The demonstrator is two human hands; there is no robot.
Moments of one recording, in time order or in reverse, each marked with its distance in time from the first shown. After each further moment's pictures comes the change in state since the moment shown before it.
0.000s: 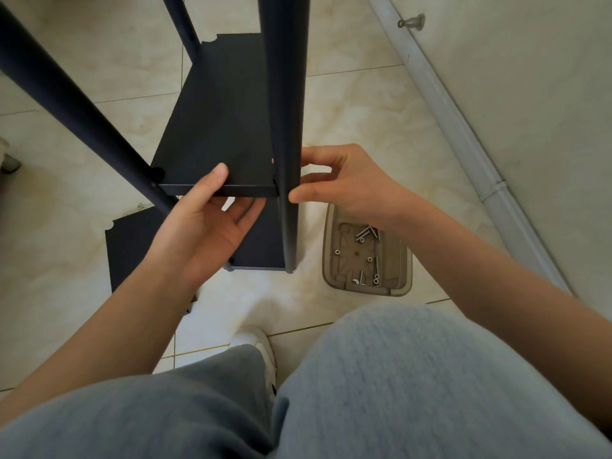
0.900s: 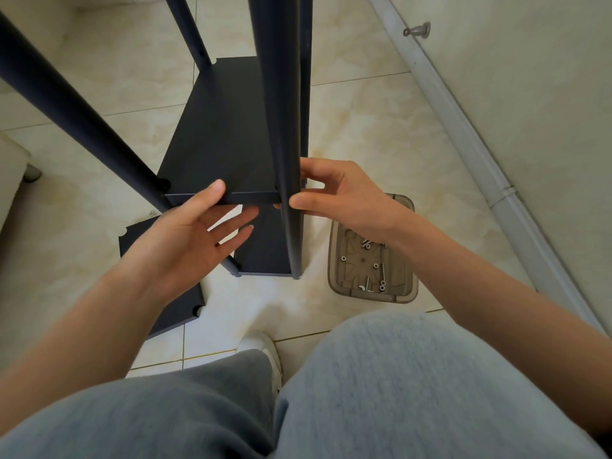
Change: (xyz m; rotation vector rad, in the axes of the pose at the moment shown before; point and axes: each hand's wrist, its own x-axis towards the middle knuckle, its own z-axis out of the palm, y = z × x) left_hand -0.012 0.027 -0.012 0.334 0.108 -0.154; right_hand 0.001 0.005 0.009 0.026 0.006 0.017
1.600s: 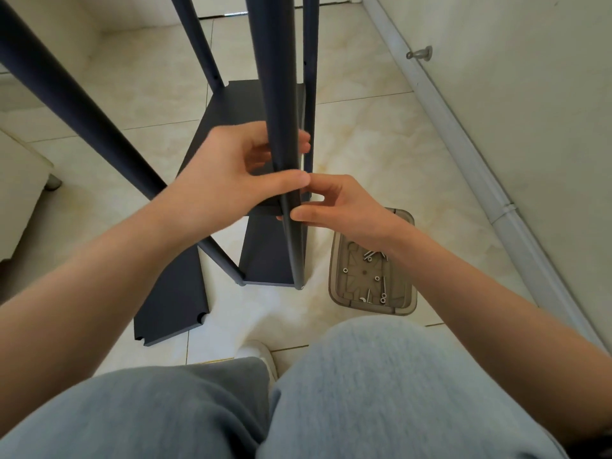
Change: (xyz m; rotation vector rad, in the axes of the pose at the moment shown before) left_hand -0.018 0.056 0.089 1.049 -0.093 0.586; right_hand 0.003 0.003 -0.004 0.037 -0.058 -0.028
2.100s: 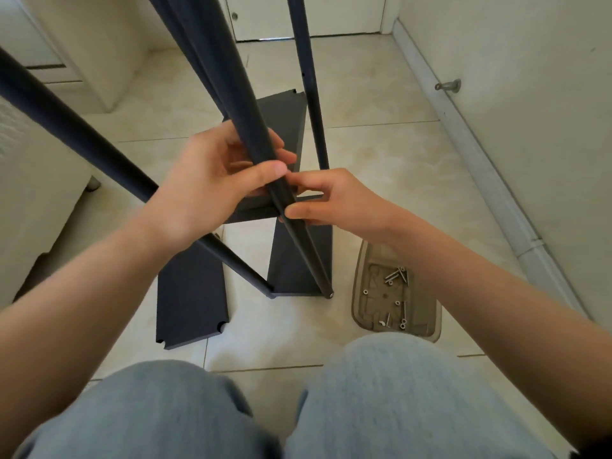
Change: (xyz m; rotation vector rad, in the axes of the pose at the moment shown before) left_hand -0.016 -0.016 -0.052 -0.162 0.149 0.013; right_hand 0.048 -0.040 0.024 -0.199 -0.131 -0.007
